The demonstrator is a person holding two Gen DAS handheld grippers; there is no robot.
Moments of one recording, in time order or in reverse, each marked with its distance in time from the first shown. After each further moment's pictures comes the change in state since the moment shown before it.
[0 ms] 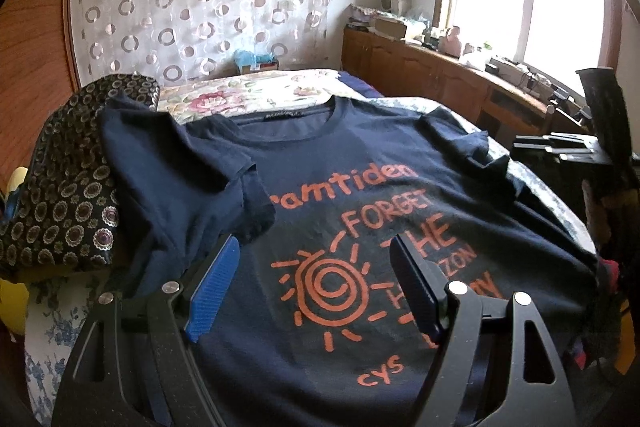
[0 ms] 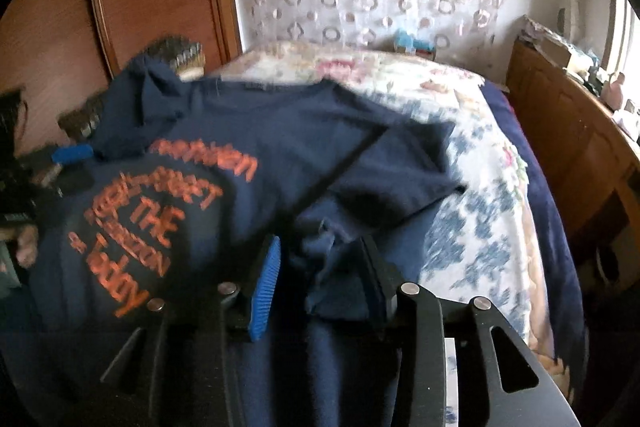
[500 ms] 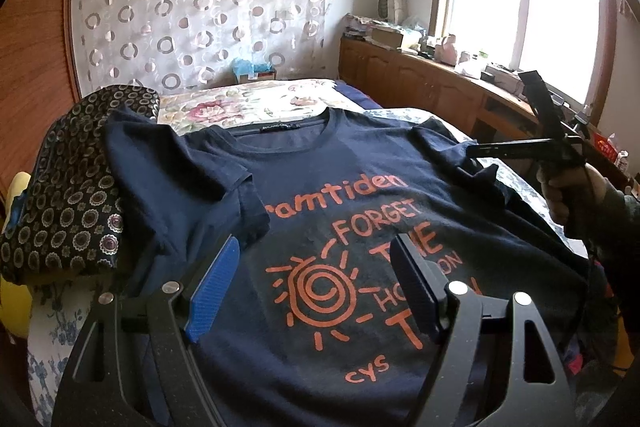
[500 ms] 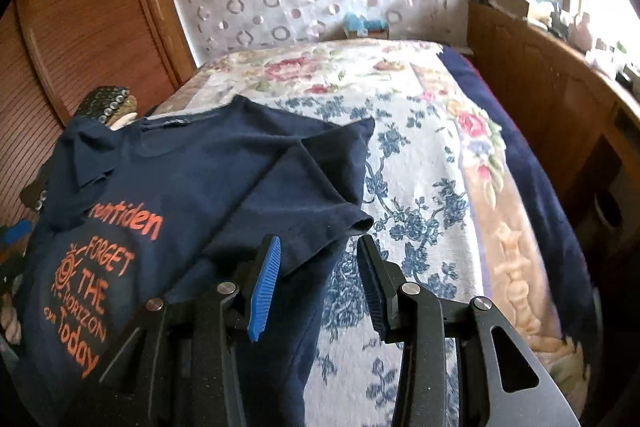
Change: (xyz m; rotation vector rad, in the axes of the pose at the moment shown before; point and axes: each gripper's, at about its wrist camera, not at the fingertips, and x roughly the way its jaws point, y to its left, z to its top) left arm -0.009 -0.002 0.001 -0.004 -0.028 -0.006; right arm 0.064 -0.059 0.021 0.196 0.074 -0.055
